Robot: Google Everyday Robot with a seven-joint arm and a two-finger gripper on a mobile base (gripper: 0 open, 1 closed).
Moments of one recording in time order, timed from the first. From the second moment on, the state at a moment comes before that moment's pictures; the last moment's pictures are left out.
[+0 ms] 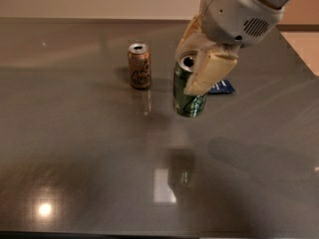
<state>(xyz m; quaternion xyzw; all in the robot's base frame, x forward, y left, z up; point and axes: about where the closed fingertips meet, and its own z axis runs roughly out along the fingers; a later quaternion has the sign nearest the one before) 0.443 -0.057 1.010 -0.76 0.61 0.05 0.23</state>
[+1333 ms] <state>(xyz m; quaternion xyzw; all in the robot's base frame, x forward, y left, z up) 0.557 -0.019 0.990 -0.75 0.62 0.06 0.21</state>
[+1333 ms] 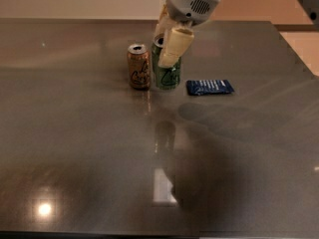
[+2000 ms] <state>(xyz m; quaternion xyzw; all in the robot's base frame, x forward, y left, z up) 0.591 -0.026 0.970 -0.74 0.64 0.07 0.21</state>
